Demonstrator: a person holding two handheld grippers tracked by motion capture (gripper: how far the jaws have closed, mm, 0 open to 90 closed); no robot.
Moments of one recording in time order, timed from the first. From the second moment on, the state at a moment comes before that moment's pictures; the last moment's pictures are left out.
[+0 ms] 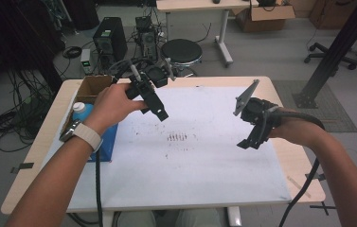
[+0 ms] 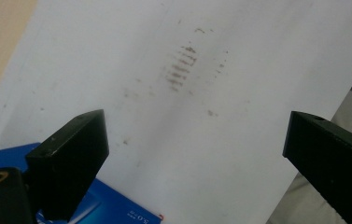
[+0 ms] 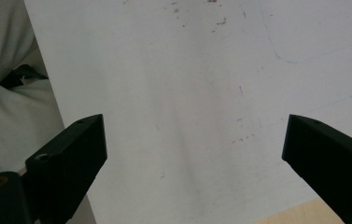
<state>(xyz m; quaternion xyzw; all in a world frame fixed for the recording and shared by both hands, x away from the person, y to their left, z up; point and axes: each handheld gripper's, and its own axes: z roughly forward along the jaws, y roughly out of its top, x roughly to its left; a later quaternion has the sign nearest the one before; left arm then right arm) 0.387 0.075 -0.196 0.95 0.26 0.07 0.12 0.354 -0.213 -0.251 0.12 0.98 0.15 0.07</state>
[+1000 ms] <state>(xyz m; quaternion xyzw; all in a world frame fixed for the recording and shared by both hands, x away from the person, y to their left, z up) 0.405 0.046 -0.216 0.97 0.21 0.05 0.12 0.364 -0.203 -0.255 0.12 0.98 0.14 0.06</state>
